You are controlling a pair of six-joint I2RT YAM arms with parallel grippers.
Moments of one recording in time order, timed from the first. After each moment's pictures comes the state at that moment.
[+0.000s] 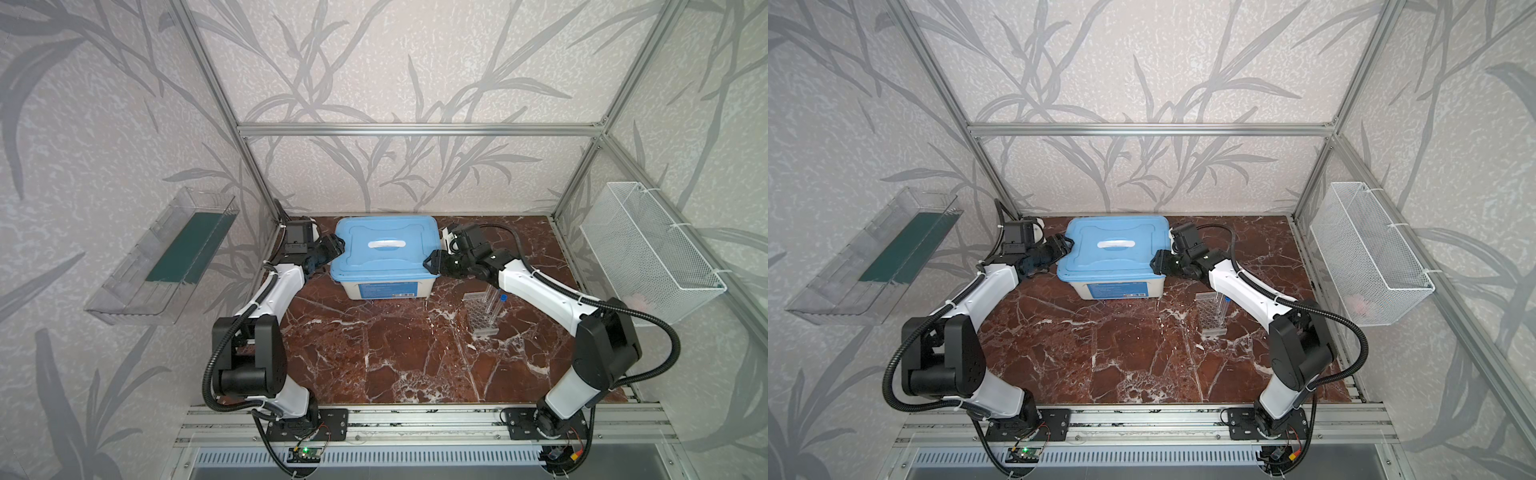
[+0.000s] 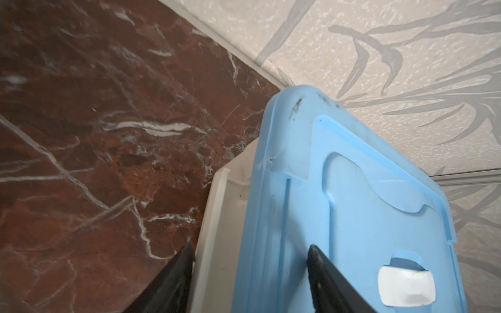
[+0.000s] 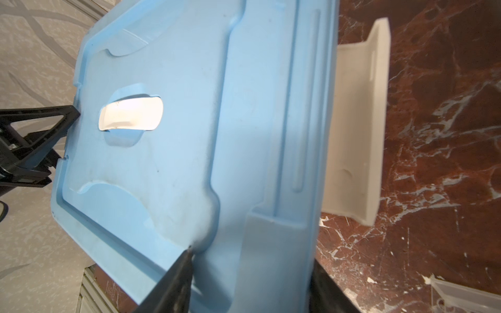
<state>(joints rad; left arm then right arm) 0.02 1.55 1.14 -0.28 0.24 -0.53 0.56 1.67 1.31 -0.42 -0.20 0.62</state>
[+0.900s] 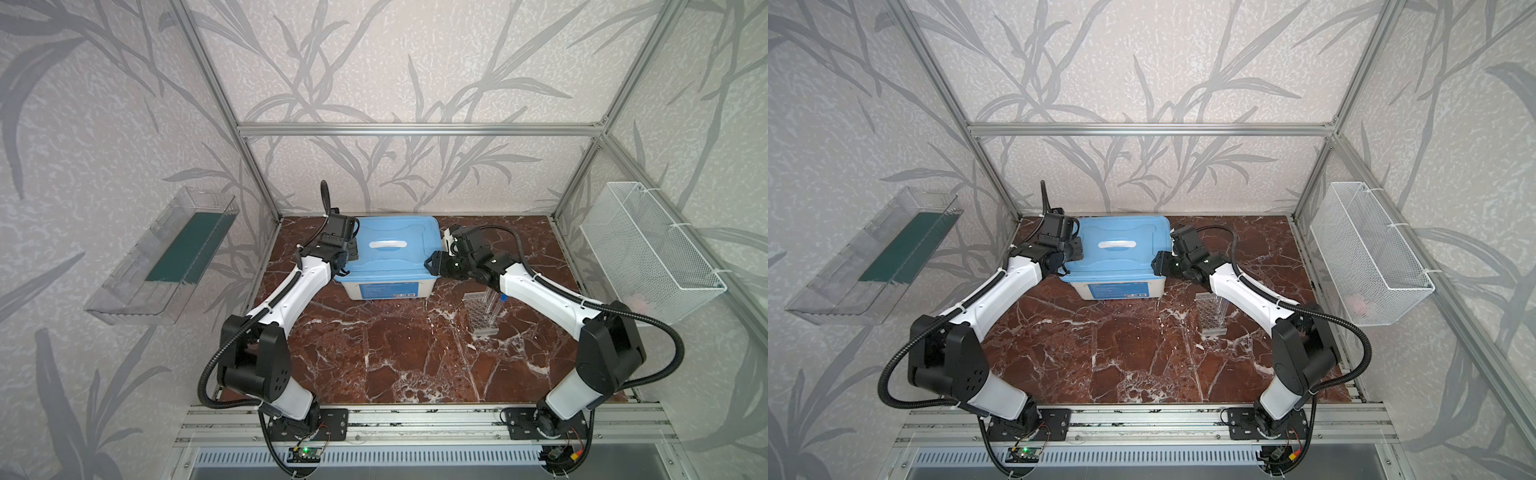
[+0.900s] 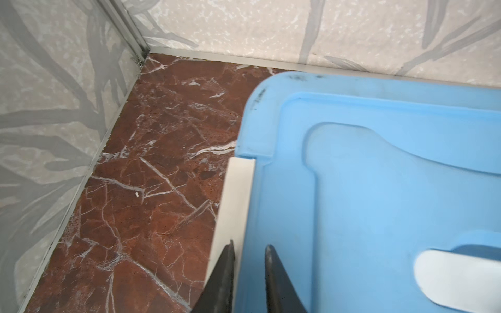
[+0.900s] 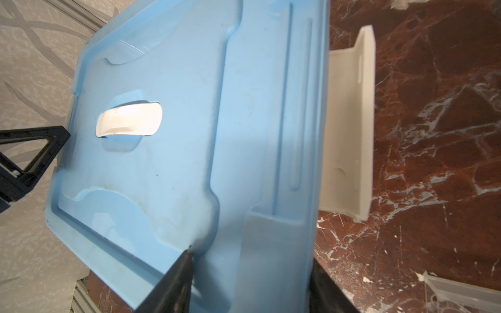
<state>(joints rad) -0.27 1.57 1.29 -0.52 -0.36 -0.31 0.58 1.64 1.28 -0.40 -0.15 0.64</state>
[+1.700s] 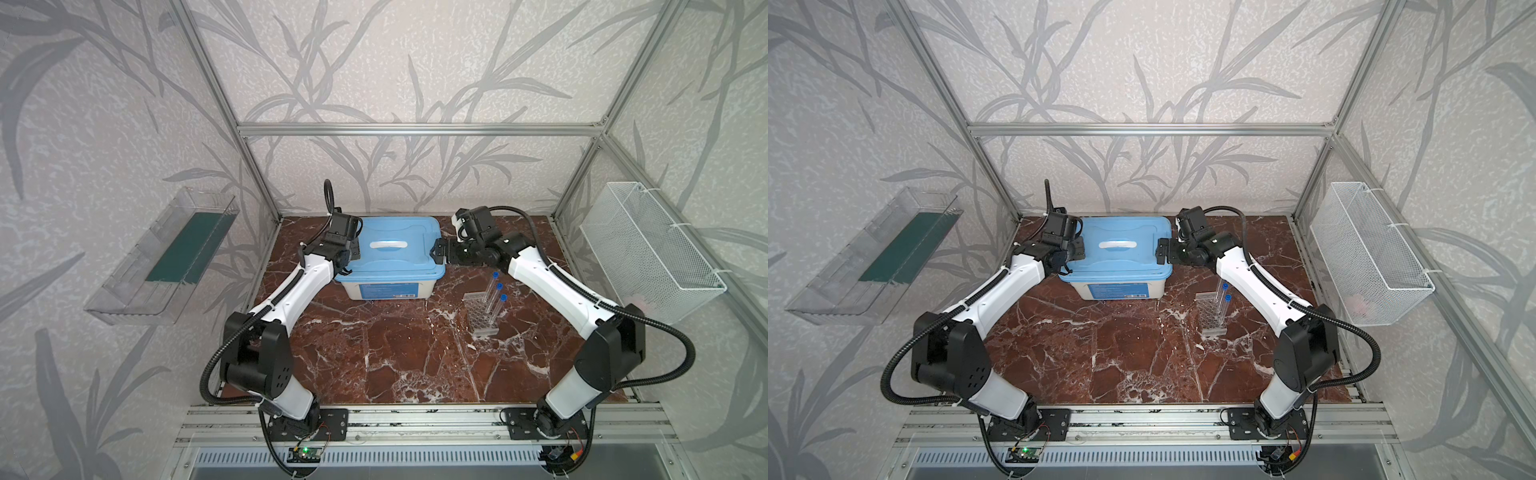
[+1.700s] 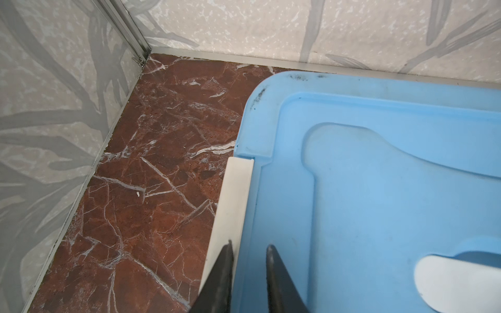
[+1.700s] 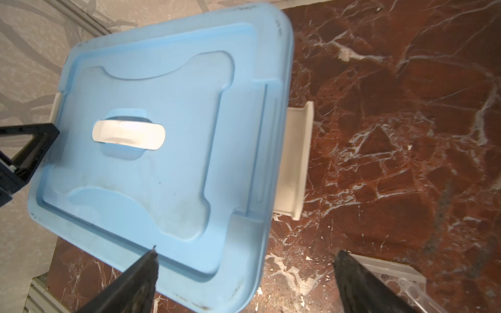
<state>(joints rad) -0.27 1.58 1.31 -0.53 -0.36 -0.32 0.49 1.66 1.53 -0.70 -0.11 0.47</state>
